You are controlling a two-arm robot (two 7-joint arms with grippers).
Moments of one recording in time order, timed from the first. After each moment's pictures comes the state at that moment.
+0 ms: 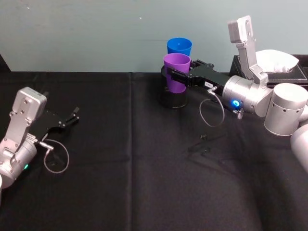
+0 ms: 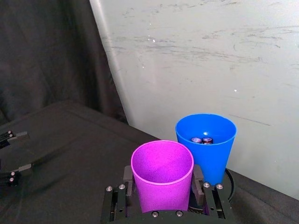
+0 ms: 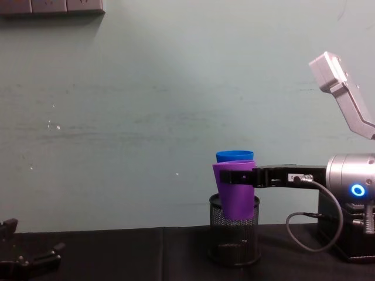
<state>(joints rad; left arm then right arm) -0.20 0.60 0.45 -1.41 -0.25 -0.12 0.03 0.67 0.27 -0.47 -1.03 0.48 0.14 0.51</state>
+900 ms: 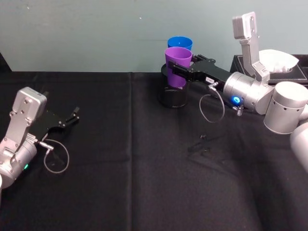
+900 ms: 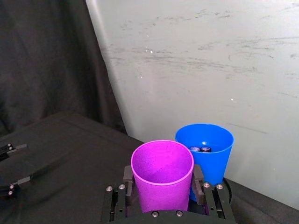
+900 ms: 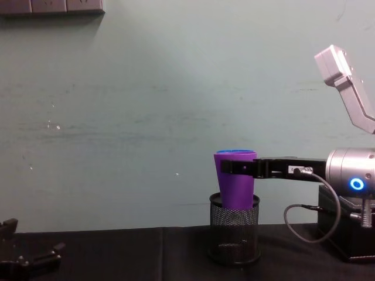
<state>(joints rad) -0.20 0.60 0.45 -1.41 -0.25 -0.12 0.03 0.67 0.26 -0.44 -1.01 0.49 0.11 0.52</state>
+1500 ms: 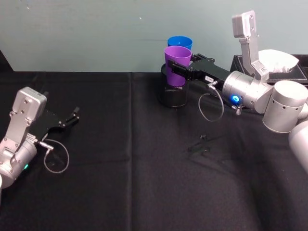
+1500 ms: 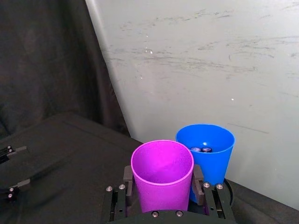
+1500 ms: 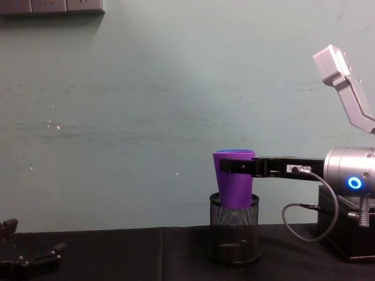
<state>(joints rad) -0.20 0.60 0.45 -1.41 -0.25 -0.12 0.03 0.68 0.25 -0.44 -1.00 0.49 0.11 0.52</state>
